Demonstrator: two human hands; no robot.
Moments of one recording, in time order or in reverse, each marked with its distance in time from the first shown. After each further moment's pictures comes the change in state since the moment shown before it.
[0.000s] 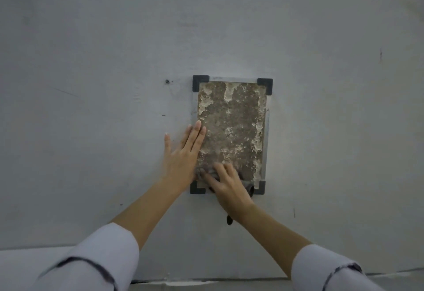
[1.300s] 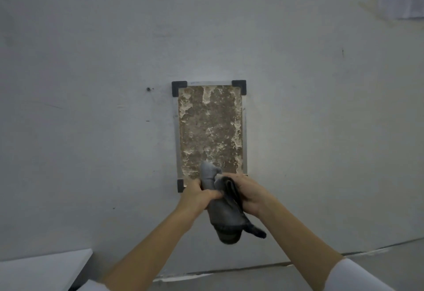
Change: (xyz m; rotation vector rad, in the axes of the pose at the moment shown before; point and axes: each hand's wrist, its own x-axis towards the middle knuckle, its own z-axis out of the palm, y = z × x) left_hand -0.056 0.086 -0.045 -1.495 -0.494 -0.623; right_hand -0.011 0.013 -0.090 1.762 -0.348 1.280
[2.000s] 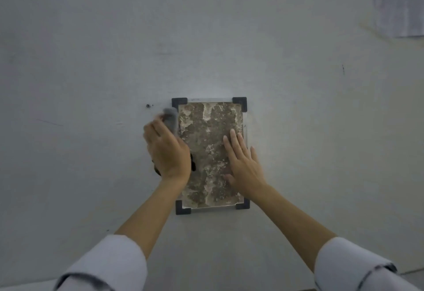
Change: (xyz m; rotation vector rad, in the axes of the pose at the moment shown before) left_hand 0.050 0.102 -0.039 0.421 1.069 0.767; right_hand 0.044 -0.058 -0.013 -1.883 0.571 -0.724
